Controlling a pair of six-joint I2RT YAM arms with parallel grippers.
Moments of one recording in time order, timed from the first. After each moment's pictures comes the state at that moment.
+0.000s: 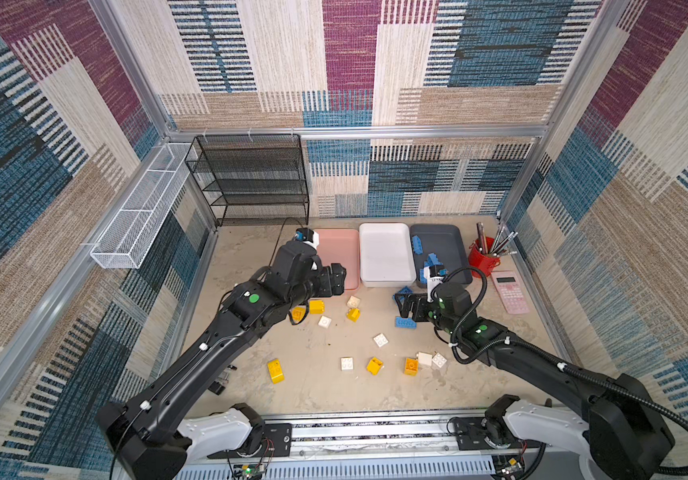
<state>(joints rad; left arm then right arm) -0.65 1.11 1.24 -0.74 -0.13 -0.53 0.58 1.16 0.60 0.00 0.08 0.50</state>
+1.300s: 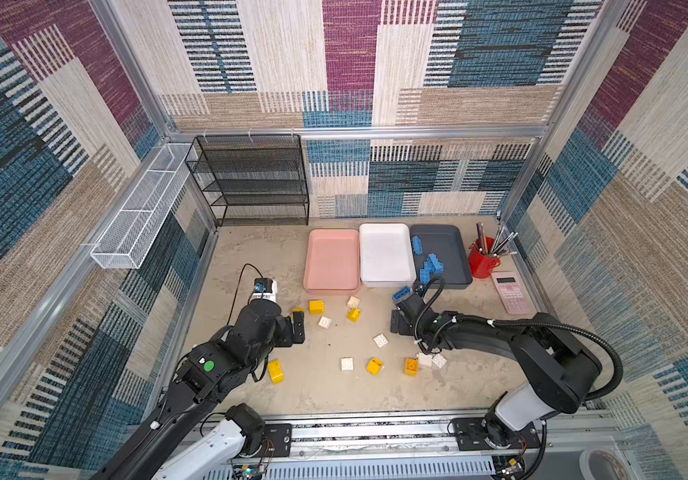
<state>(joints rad) -0.64 0.75 0.91 -0.88 -0.36 -0.50 0.69 1.60 0.72 -0.17 0.37 0.67</state>
